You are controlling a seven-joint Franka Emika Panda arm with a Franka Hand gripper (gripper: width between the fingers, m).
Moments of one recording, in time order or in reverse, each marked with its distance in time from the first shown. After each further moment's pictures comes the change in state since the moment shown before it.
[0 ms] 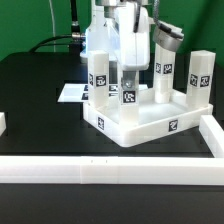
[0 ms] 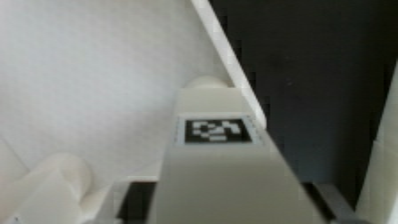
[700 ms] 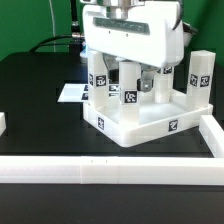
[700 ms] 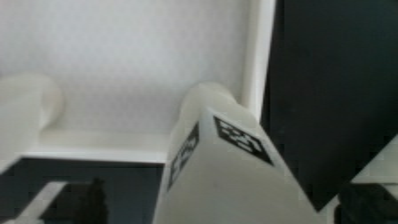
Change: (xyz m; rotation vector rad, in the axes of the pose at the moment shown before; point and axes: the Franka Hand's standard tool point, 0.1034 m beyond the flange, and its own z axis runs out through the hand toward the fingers) arm -0.003 0.000 -0.001 -0.010 -0.011 -0.616
